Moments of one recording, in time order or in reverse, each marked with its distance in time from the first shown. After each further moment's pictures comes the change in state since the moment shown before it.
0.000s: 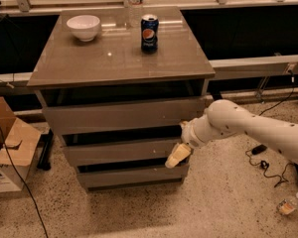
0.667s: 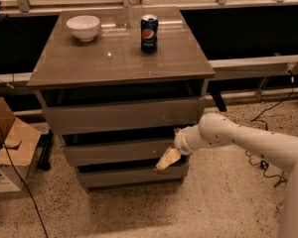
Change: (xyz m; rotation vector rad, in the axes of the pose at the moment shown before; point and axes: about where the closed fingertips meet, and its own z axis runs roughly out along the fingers) arm 0.006 -0.009 0.065 0.011 -0.076 0.077
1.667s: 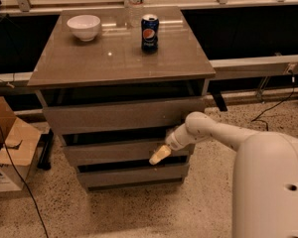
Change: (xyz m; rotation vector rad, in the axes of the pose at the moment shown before) arm 0.015 -0.045 0.090 -0.044 0.019 0.028
